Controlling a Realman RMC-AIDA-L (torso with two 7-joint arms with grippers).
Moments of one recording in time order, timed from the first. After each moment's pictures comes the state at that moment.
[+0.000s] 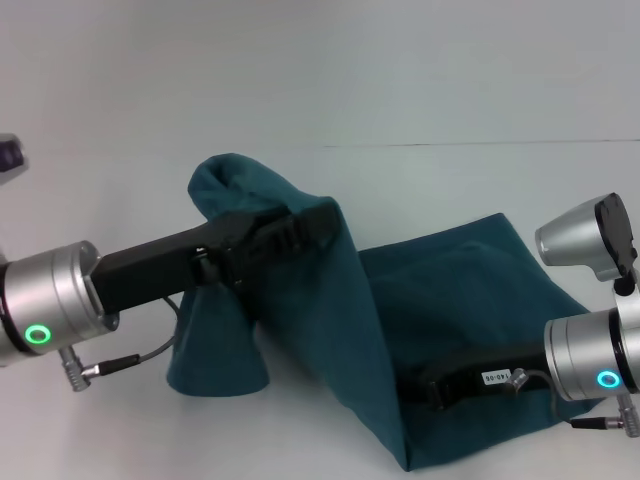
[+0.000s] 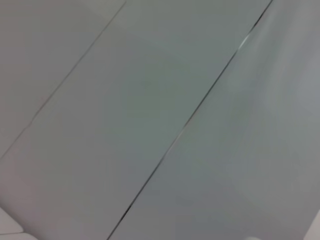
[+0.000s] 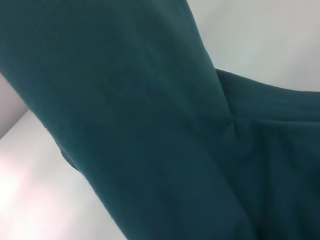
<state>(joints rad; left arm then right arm) -0.56 -2.17 0.64 0.63 1.71 1.81 -1.71 0.41 2.09 -1.37 -0.98 -1.94 -1.27 2.19</state>
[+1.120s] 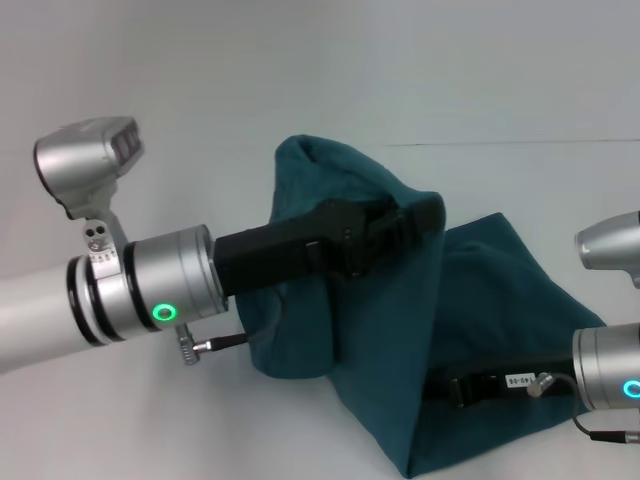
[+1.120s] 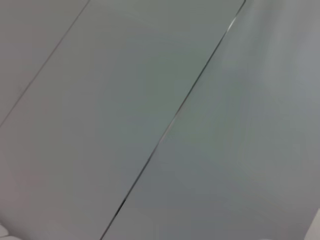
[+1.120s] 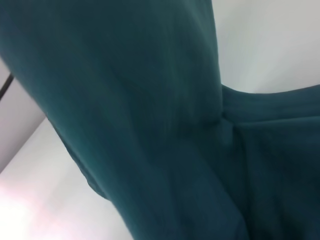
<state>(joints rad) -0.71 -2.18 0.82 0.41 1.58 1.63 -1.52 0.38 2.09 -1.29 -0.92 -1.90 -1.29 2.17</state>
